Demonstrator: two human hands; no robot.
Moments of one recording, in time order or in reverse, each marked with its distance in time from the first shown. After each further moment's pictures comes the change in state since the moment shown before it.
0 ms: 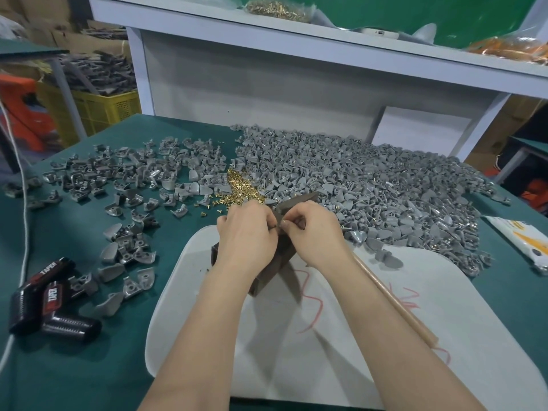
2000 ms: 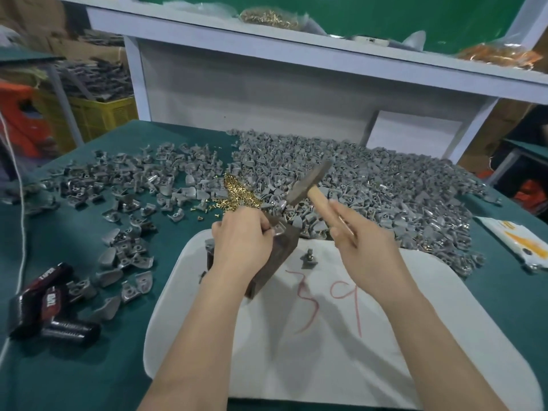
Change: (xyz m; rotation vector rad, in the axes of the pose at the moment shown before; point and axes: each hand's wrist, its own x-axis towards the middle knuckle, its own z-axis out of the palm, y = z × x) left_hand 0.000 0.000 0.001 0.002 0.013 -0.054; right_hand -0.042 0.039 -0.053 -0.047 0.094 0.003
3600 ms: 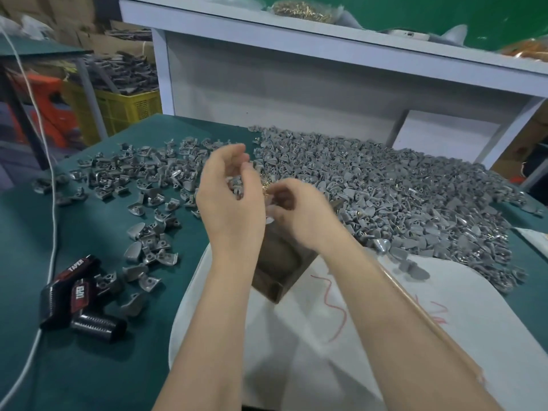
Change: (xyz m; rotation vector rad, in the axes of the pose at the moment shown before) left_hand 0.001 0.000 -0.044 -0.810 0.646 0.041; right_hand 0.063 -0.090 0.076 0.414 -0.310 -0.092
